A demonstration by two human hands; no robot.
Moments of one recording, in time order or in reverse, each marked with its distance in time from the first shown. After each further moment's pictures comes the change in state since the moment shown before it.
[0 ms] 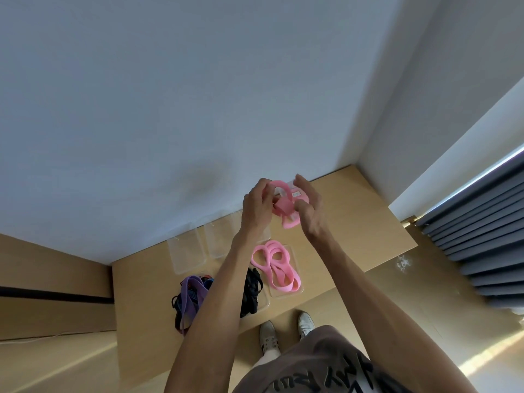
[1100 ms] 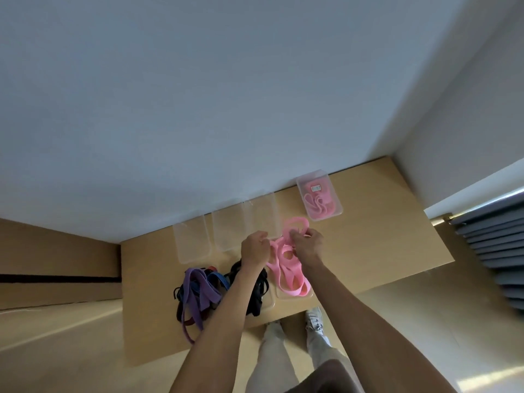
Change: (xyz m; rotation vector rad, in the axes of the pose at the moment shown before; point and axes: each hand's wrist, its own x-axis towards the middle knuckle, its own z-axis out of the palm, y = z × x) left_hand -0.041 -0.110 0.032 0.160 -0.128 -0.609; right_hand 0.003 0.117 0.051 -0.060 0.101 0.757
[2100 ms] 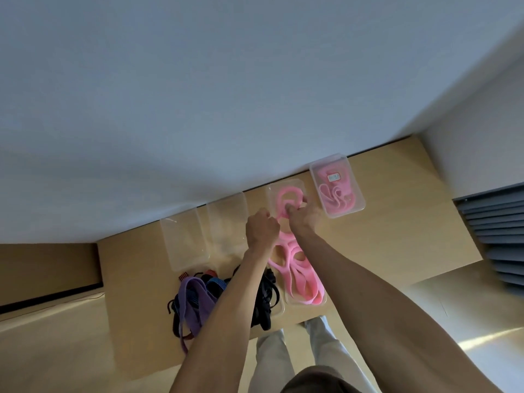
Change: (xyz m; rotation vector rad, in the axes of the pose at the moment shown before) left_hand 0.114 -0.012 0.020 0.227 0.075 -0.023; right_hand 0.111 -0.008 0.092 -0.151 0.102 -0.043
